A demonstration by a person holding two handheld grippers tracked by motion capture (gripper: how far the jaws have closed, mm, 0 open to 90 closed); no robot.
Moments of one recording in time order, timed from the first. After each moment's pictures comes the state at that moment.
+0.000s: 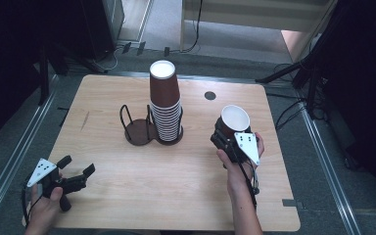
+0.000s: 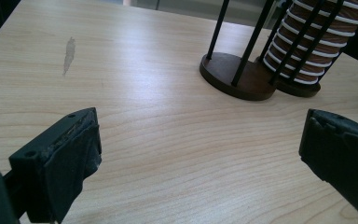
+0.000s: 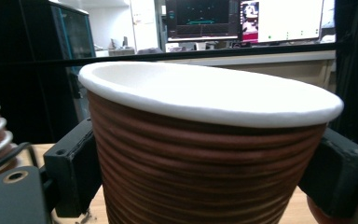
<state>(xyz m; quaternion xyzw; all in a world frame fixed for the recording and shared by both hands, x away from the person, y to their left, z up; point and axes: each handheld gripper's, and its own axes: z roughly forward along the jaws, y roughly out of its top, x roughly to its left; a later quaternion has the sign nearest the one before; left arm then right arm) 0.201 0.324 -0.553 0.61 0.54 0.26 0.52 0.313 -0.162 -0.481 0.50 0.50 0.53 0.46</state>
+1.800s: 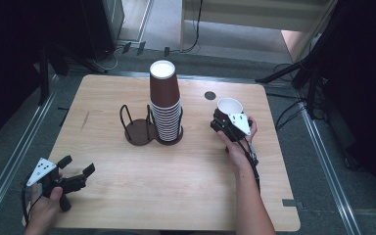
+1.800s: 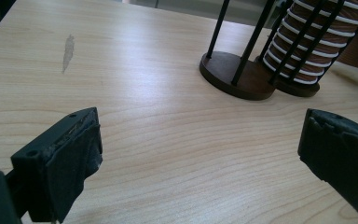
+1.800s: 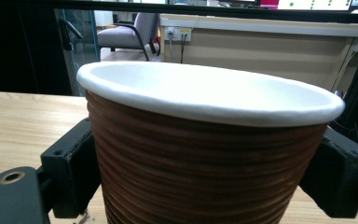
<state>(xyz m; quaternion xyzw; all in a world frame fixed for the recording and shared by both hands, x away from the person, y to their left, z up) 0.202 0.325 -0.553 0.61 0.54 0.25 0.52 0.405 -0.171 -0.528 0.50 0.57 0.48 0.44</state>
